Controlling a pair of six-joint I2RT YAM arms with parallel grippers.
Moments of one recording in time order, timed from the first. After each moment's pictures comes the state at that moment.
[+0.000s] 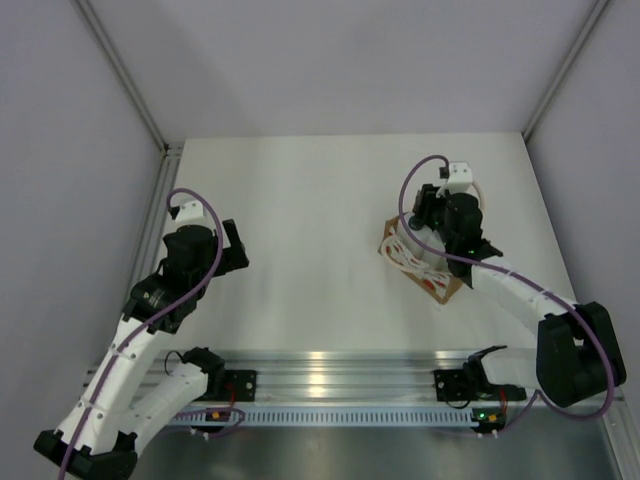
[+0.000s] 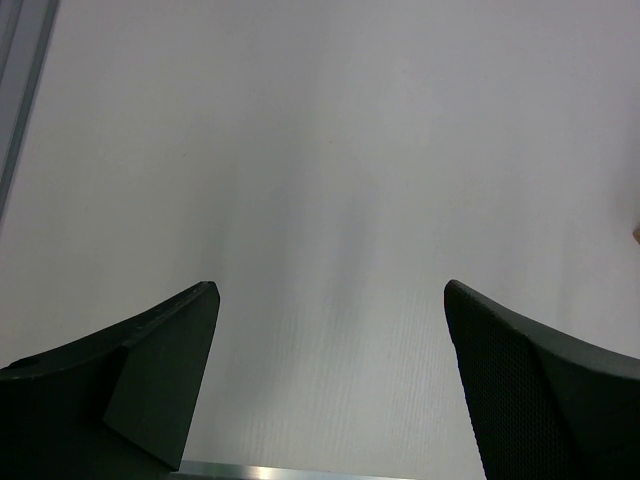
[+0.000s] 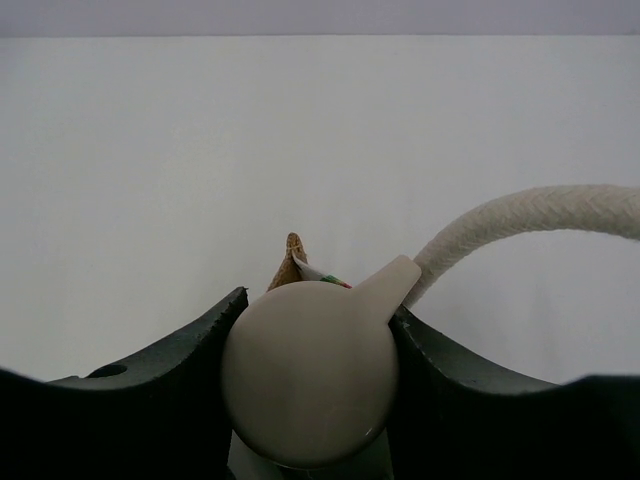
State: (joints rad) left arm -0.41 0.74 0.93 -0.77 -0.38 -0.45; right arm 0.33 1.26 0.69 0.36 0.22 0.12
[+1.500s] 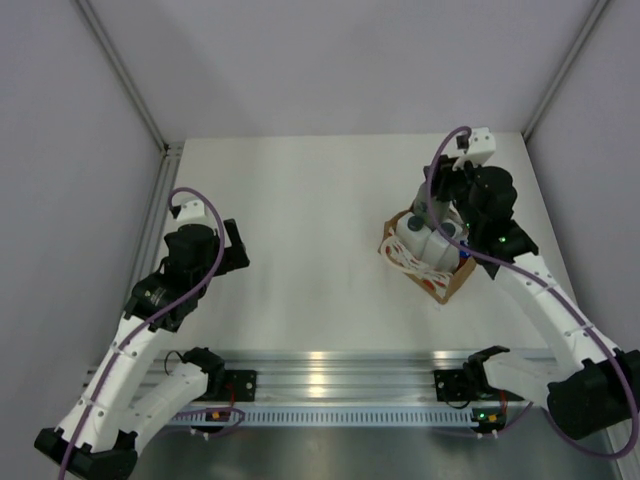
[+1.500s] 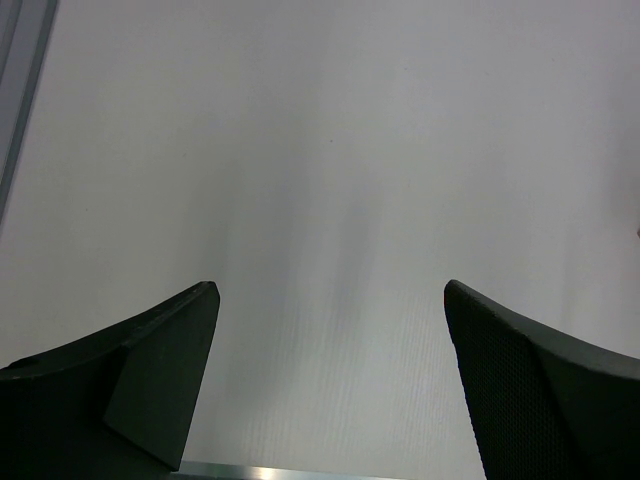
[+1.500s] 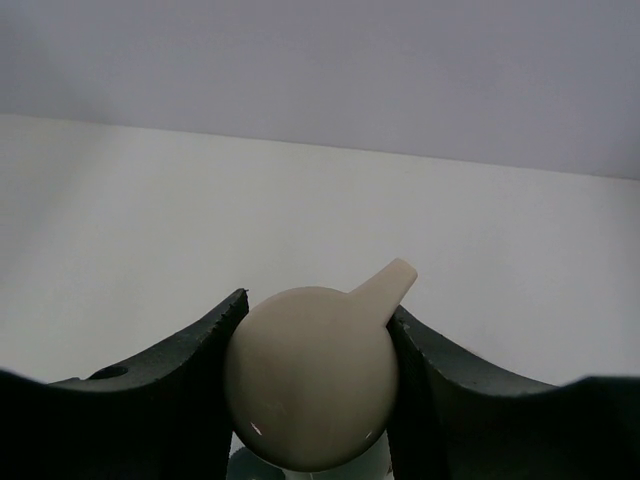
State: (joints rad) left arm -0.41 0.75 0.93 -0.76 -0.38 -0.45; right arm 0.33 1.09 0.95 0.06 0.13 0.05
